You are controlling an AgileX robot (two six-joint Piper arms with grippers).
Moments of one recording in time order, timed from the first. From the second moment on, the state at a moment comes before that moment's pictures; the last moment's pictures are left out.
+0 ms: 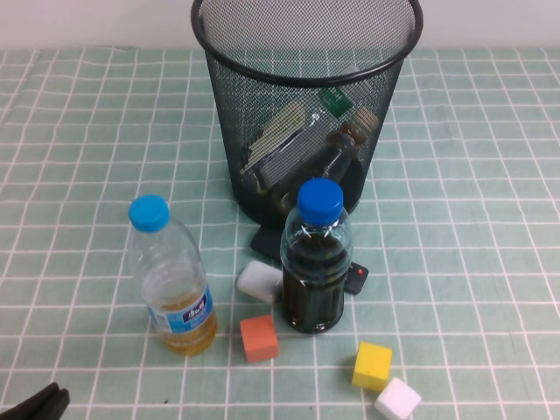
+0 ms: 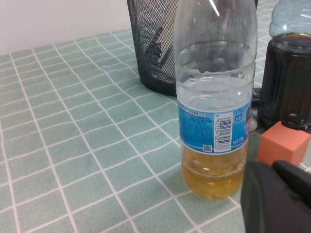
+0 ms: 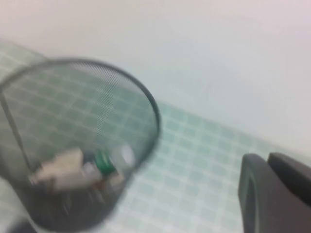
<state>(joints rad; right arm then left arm) 0.40 1.46 -2.21 -0.18 1.27 -0.03 -0.48 -0.01 0.03 -0.17 0.24 0.21</state>
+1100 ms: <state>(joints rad) -0.13 -0.01 0.03 -0.01 0.16 -0.06 -0.48 -0.01 0.03 -0.17 0.24 0.21</state>
